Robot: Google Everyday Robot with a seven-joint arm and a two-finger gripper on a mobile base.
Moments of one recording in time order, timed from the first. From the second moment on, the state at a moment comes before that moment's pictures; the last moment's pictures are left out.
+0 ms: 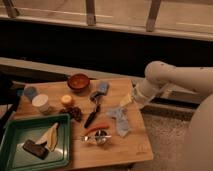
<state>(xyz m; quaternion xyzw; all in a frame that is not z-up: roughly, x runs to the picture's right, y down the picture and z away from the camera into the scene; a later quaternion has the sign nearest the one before) 0.146 0.085 0.726 -0.32 0.08 0.67 0.66</state>
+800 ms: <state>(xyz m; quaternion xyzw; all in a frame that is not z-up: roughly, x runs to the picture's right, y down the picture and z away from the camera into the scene) 0.120 0.054 0.746 -0.31 0.06 0.65 0.69</state>
